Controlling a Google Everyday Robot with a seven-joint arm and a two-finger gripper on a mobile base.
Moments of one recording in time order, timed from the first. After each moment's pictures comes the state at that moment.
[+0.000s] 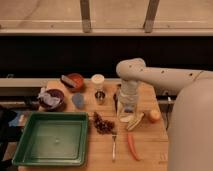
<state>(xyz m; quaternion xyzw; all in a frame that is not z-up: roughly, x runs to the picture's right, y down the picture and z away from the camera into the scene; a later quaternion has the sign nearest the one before) 0.117 0.151 0.737 -0.36 0.34 0.61 0.62</state>
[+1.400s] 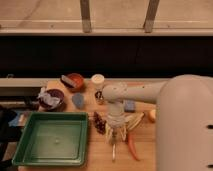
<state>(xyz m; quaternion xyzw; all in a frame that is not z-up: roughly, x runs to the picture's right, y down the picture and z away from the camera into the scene) 0.062 0.260 0.759 -0.43 0.38 0.55 0.61</state>
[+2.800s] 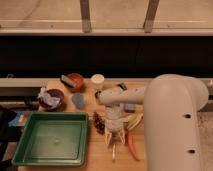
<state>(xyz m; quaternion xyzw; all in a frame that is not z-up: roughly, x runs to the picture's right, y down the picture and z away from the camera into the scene) 0.062 0.288 0.775 -0.44 0.42 0.53 0.59</state>
